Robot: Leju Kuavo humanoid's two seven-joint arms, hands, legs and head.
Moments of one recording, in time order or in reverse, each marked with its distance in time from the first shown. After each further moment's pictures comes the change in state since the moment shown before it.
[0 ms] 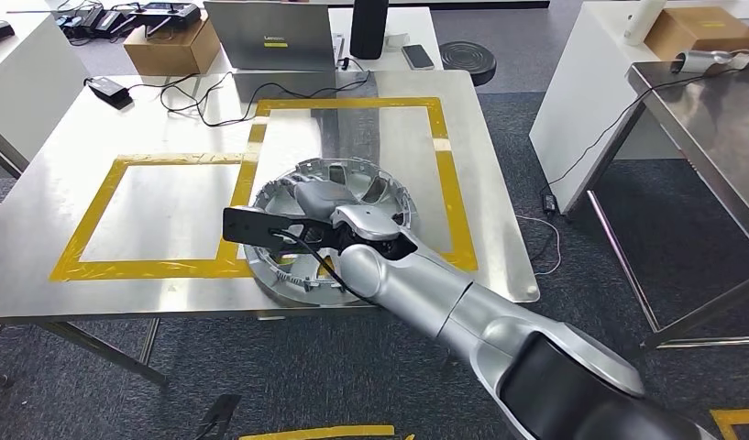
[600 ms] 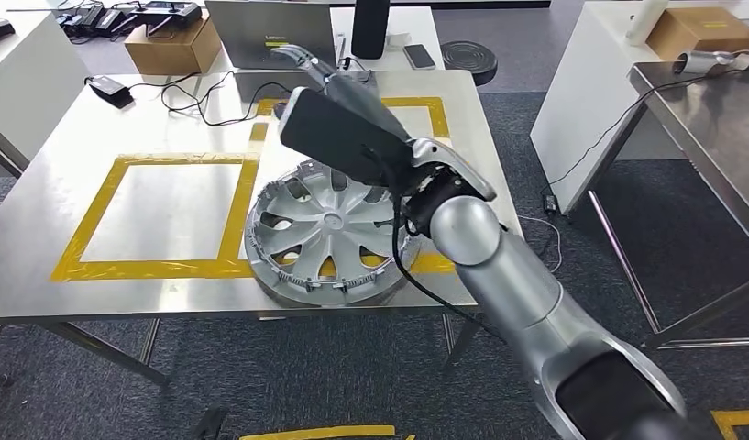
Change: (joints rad) left arm 0.053 0.009 0.036 0.000 0.078 0.044 -0.043; right arm 0.135 -0.164 -0.384 -0.632 -0.167 0.050 -0.221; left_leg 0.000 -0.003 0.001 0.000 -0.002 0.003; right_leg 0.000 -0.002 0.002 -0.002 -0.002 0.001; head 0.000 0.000
